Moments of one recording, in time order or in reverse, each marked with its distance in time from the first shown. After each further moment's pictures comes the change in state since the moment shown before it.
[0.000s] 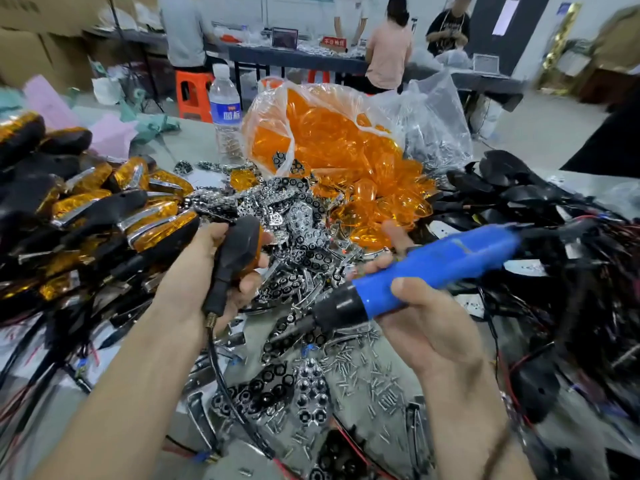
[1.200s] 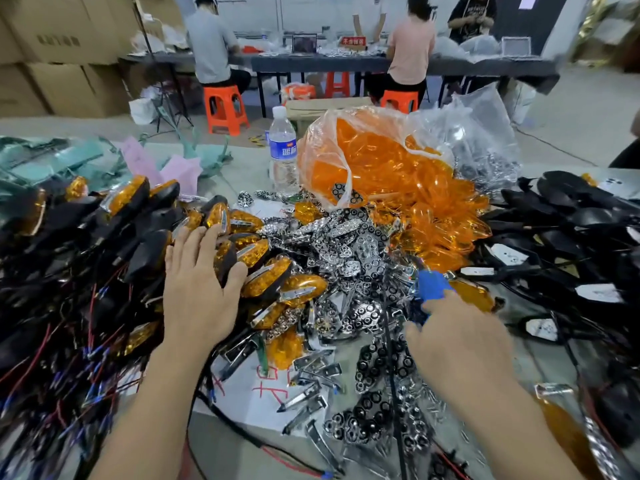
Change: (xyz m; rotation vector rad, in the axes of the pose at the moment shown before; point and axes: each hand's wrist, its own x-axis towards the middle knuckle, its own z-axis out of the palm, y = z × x) left_hand 0.006 0.061 -0.133 1.483 0.596 0.905; right_hand -0.003 0.025 0.087 -2.373 0.344 0.216
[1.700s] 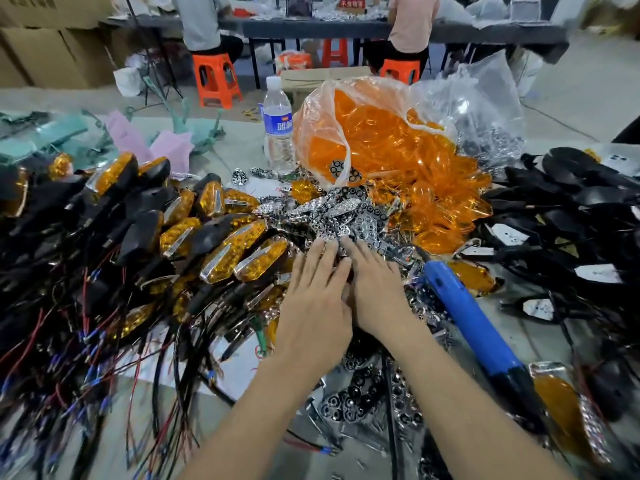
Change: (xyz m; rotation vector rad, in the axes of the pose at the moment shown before) left_hand -0.067 0.124 0.042 0.026 -0.240 0.381; right_hand 0.073 -0.060 0.075 0.328 0.039 -0.394
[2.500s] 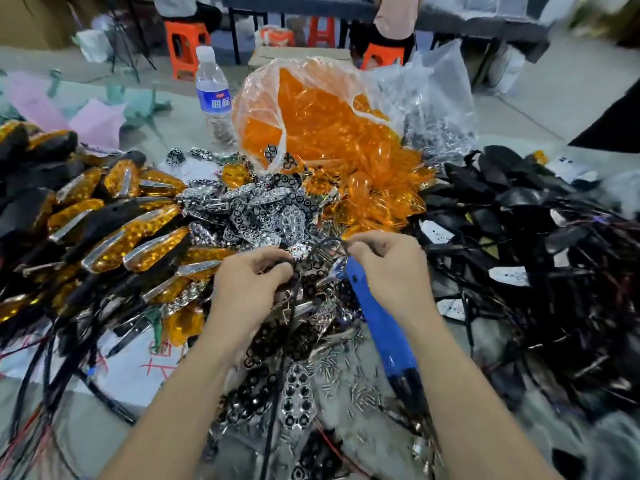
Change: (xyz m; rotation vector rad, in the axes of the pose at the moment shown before) left_hand 0.042 0.047 0.010 -0.897 -0.004 -0.743; right_hand -0.019 0.111 -0.085 0.642 0.234 0.188
